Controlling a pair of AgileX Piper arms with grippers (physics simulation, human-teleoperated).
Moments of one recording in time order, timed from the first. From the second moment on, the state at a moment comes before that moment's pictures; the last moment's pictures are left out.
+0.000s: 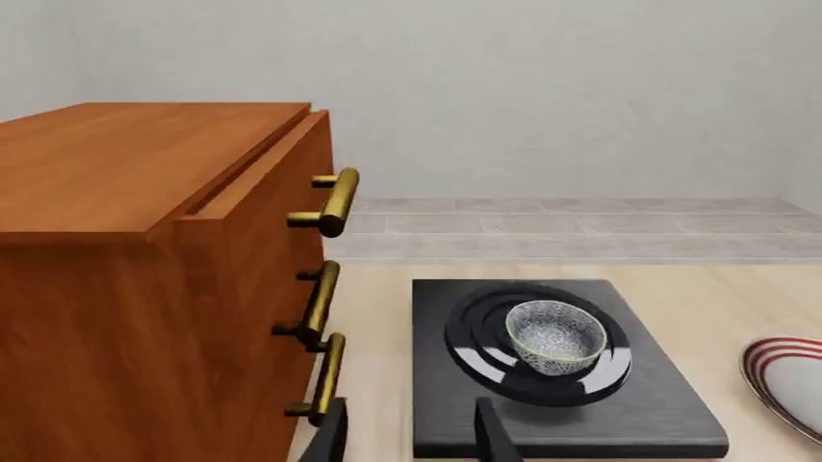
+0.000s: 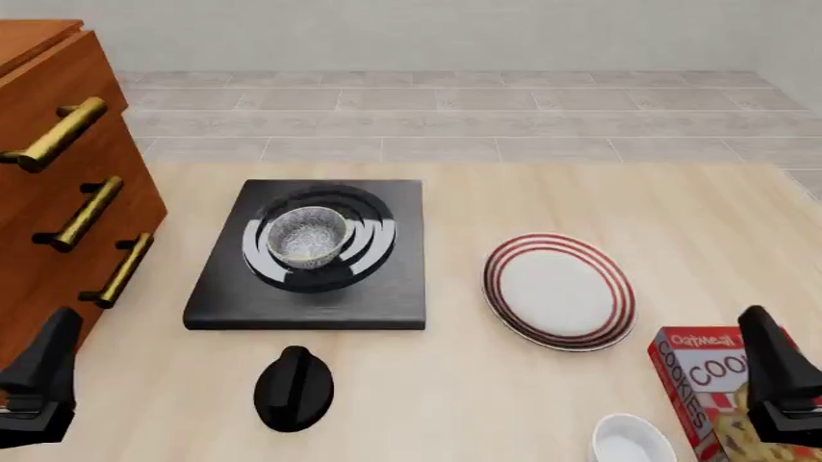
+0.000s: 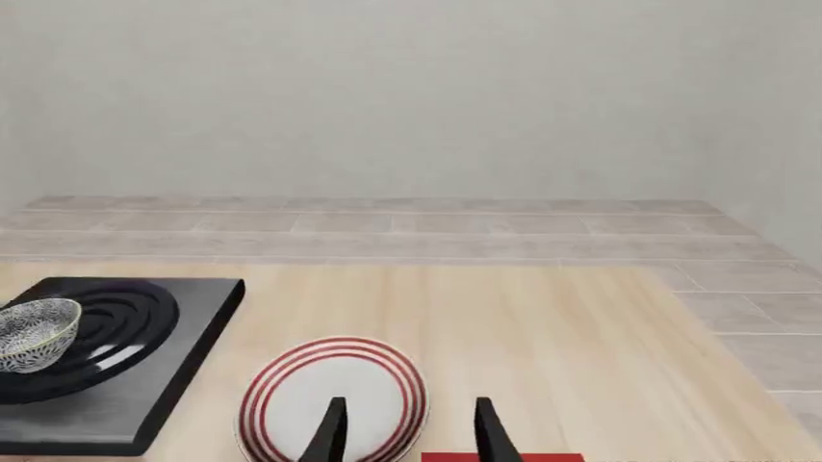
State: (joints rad) left arm 0.00 0.00 0.00 0.00 0.00; right arm 0.01 0.00 -0.01 0.01 0.00
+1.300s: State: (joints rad) left arm 0.00 0.00 0.00 0.00 0.00; right arm 0.29 0.93 -0.44 -0.35 -0.06
